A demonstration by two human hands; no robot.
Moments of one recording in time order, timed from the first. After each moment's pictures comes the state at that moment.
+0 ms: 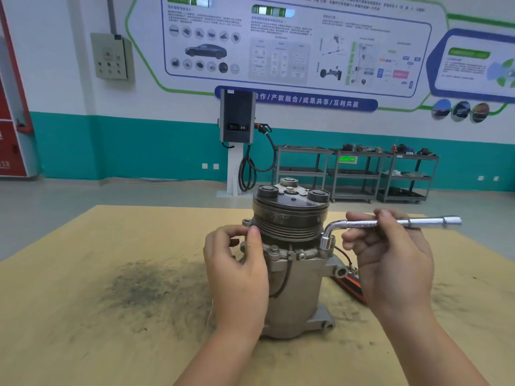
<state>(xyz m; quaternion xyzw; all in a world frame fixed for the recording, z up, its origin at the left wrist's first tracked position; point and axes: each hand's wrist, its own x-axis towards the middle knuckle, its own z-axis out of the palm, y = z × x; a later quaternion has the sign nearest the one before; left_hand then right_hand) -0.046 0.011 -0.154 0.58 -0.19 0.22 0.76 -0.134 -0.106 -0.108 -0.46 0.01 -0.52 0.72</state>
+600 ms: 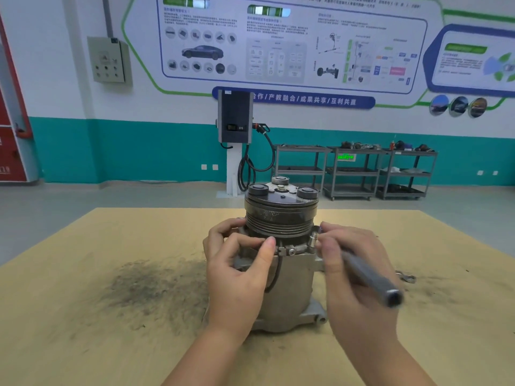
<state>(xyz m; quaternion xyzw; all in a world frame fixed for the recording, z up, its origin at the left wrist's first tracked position) -0.050 0.018 -0.161 0.58 -0.29 0.22 0.73 -0.145 -0.077 -0.142 -0.70 -0.03 -0.64 0.31</state>
